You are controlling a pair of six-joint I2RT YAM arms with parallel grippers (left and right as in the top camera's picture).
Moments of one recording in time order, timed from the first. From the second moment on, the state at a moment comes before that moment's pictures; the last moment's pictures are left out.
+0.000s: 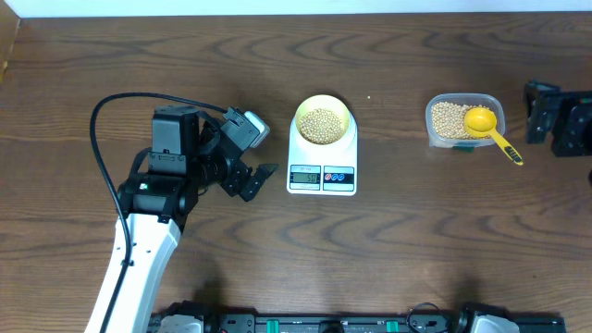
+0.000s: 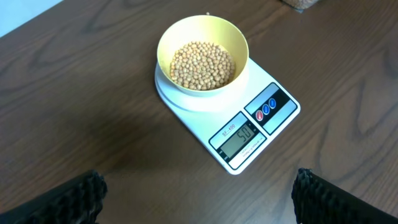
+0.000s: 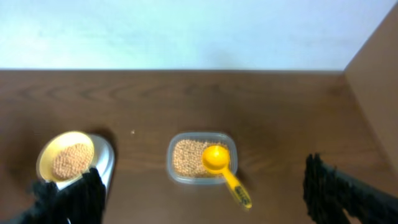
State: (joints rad) left arm -0.13 1.18 0.98 -0.65 0.50 0.51; right arm -0.20 1.16 1.77 -1.13 -0.18 -0.13
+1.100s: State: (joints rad) left arm -0.13 1.18 0.98 -0.65 0.50 0.51; right arm -0.03 0.08 0.16 -0.09 -0.12 -0.32
